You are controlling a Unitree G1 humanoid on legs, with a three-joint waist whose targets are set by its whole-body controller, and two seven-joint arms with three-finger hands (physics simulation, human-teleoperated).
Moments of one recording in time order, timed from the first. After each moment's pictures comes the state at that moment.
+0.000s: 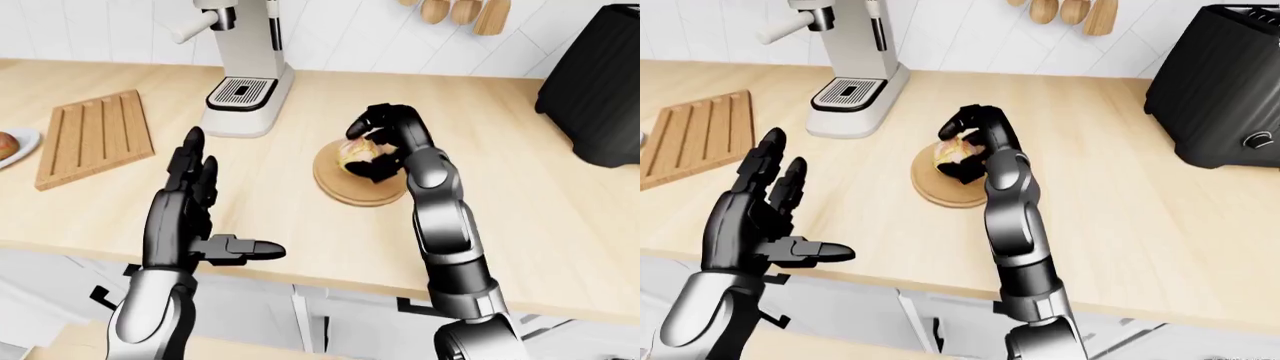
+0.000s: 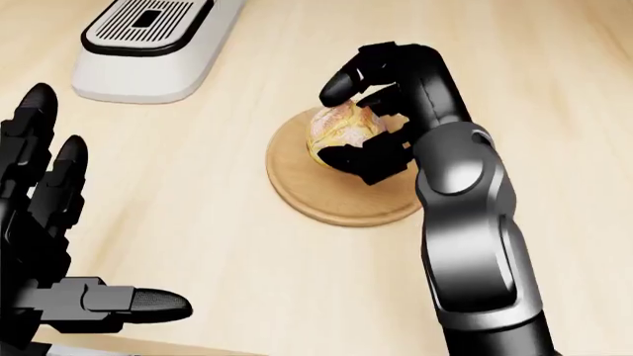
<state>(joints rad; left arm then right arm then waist) -0.09 0.08 0.17 -0.82 -0.08 0.76 -0.10 -0.75 -0.04 0.04 0.02 -0.54 0.70 0.20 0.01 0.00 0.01</state>
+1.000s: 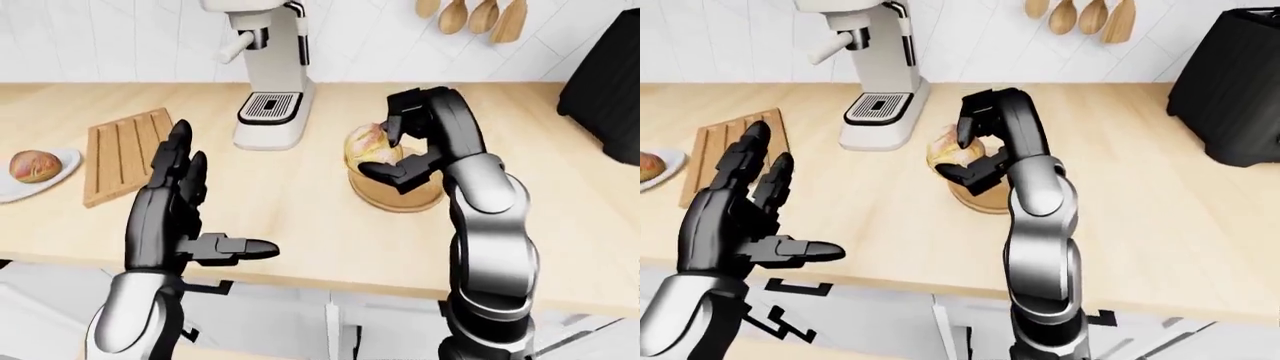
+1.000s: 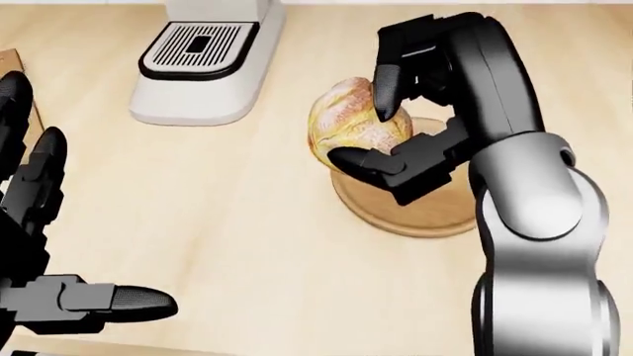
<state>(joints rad) -0.13 0.11 0.21 -0.92 -0.11 0.88 -0.08 -0.68 -0.06 0.06 -0.53 -0.54 1.02 0.33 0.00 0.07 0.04</state>
